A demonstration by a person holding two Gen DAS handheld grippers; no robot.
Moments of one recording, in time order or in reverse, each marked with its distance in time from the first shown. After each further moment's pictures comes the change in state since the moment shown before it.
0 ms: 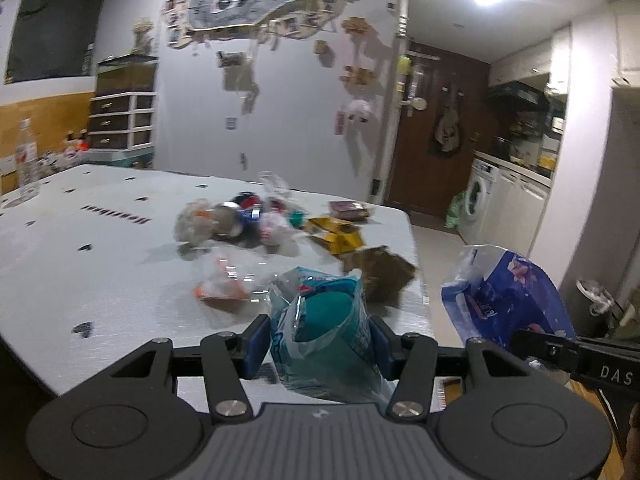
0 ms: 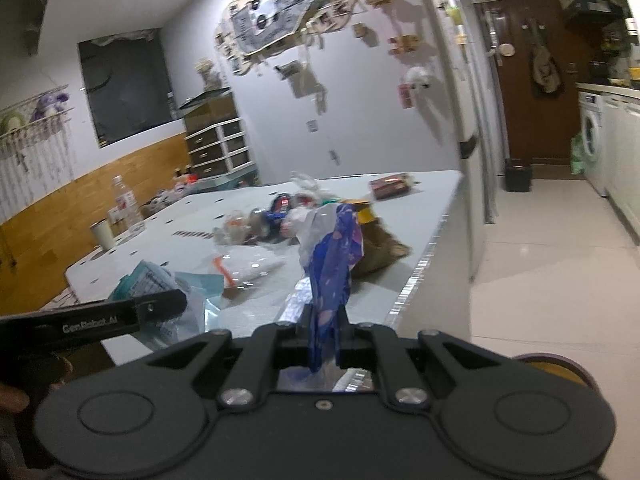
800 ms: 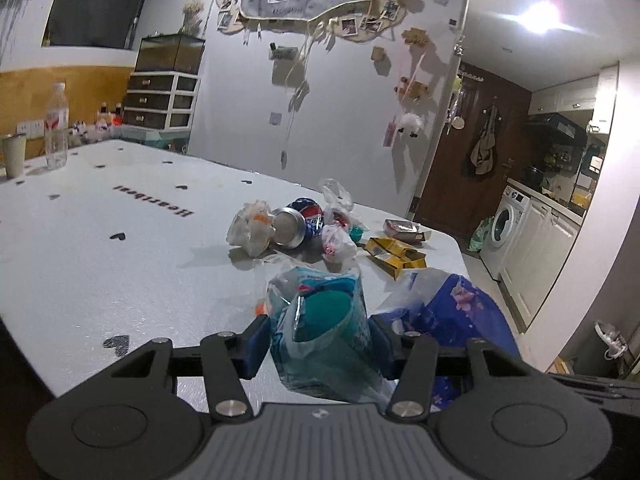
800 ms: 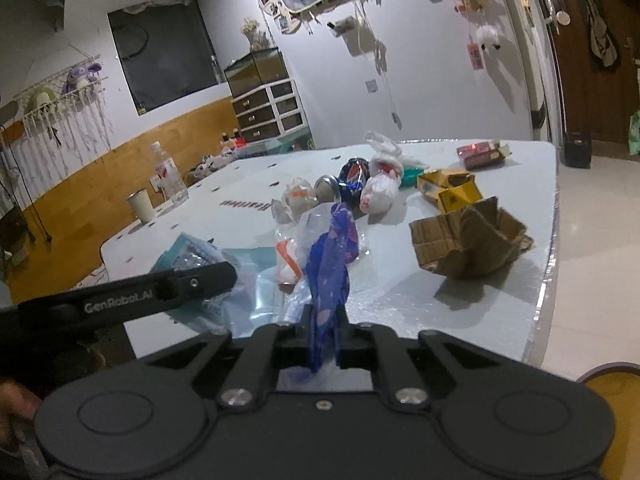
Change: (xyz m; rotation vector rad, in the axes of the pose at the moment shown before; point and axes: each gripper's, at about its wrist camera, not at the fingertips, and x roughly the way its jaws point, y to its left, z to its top) left arm 0.027 0.081 0.018 -0.136 -0.012 0.061; right arm 0.100 0.060 0.015 -0.030 0.117 0.171
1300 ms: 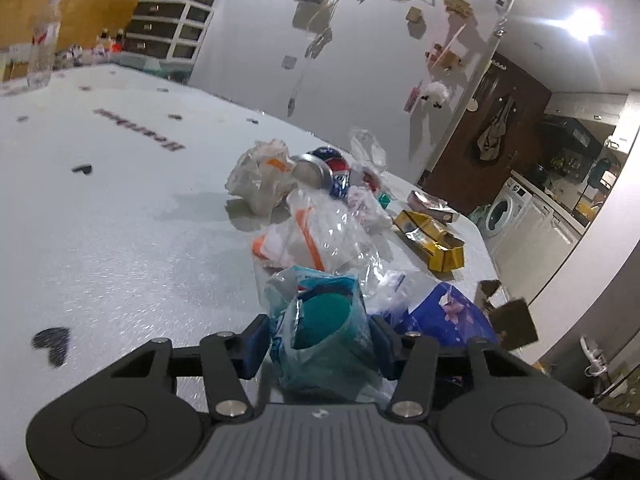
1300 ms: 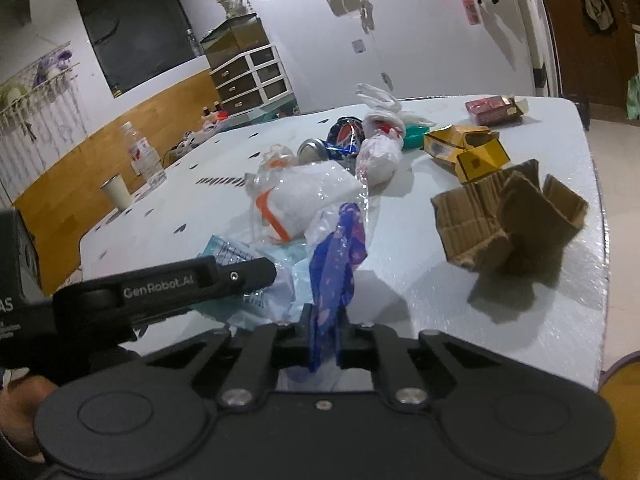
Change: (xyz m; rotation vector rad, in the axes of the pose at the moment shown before) left arm 0.095 0.046 0.004 -0.139 0.133 -0.062; right arm 0.087 -0.005 0.010 0.059 0.110 -0.016
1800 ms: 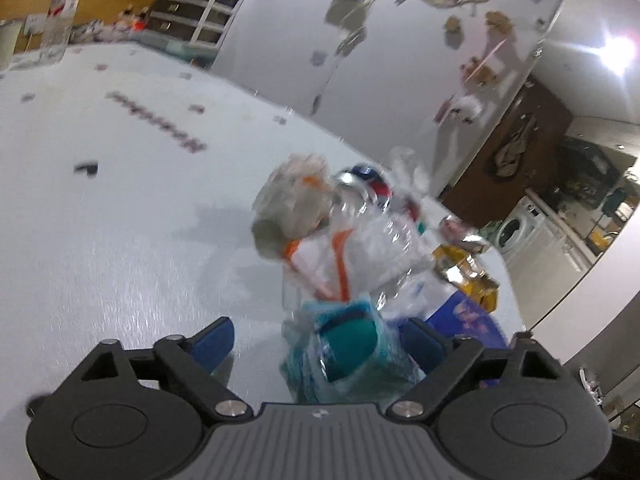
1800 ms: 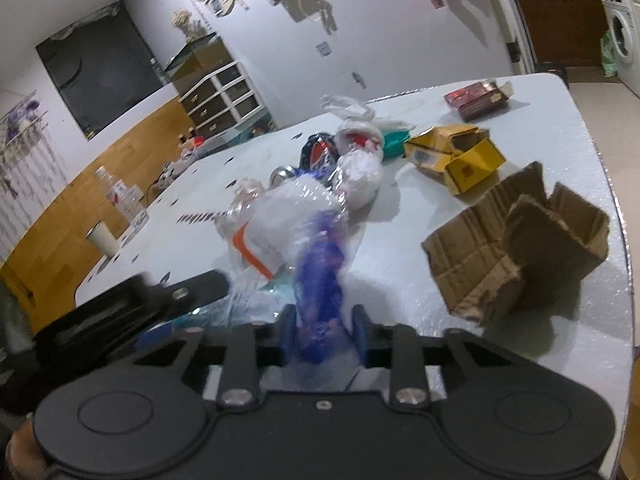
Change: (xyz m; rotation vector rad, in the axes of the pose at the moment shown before) left arm 0.045 0.033 0.035 -0.117 0.044 0.005; right arm 0.036 -0.016 0.033 0.161 -0.003 0.001
